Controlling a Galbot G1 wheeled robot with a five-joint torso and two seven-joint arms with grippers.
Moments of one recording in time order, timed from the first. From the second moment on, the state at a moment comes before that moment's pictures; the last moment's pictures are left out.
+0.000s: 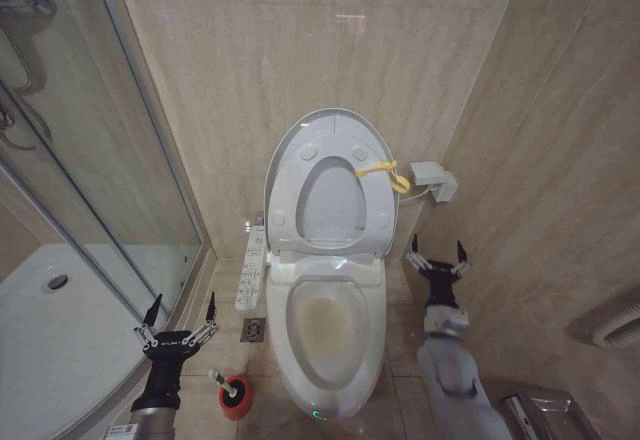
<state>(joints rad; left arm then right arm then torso) 1.73 -1.27 -0.53 -2.18 -0.15 -0.29 -0.22 -1.14 1.46 0.60 1.71 0.01 0.28 0.27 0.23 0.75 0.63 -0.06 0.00</state>
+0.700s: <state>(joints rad) 1.73 -1.27 -0.53 -2.18 -0.15 -0.29 -0.22 -0.78 1.31 0.59 1.40 0.00 0.29 0.28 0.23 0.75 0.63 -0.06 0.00</state>
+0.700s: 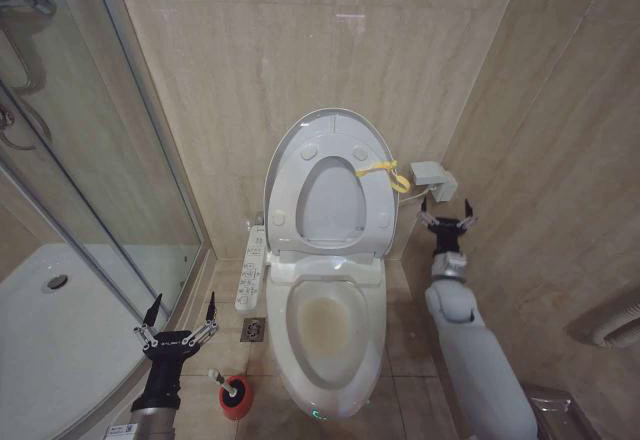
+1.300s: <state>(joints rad) 1.73 -1.27 -0.53 -2.18 -0.15 -0.29 -0.22 -0.55 1.33 0.53 1.20 -0.04 0.30 0.29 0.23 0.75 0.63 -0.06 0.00</state>
